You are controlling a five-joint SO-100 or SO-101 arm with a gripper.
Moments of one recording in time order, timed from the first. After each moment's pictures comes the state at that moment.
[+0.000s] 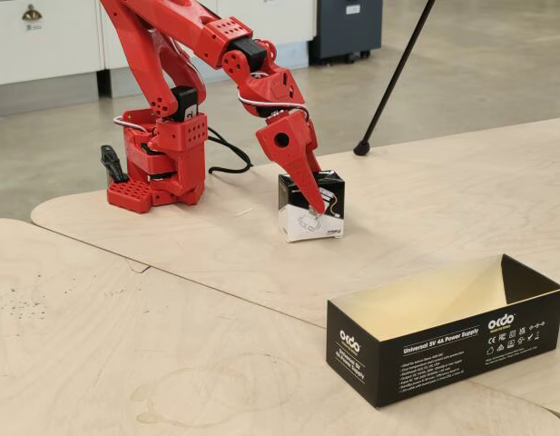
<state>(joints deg) -34.5 121.3 148.3 31.7 -117.0</state>
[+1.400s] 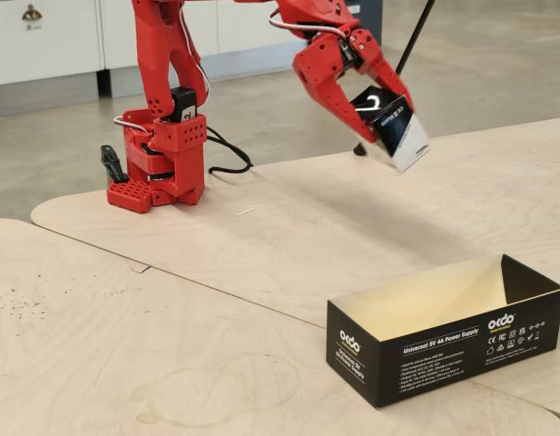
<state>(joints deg) -28.5 95.4 84.0 60.4 -41.3</state>
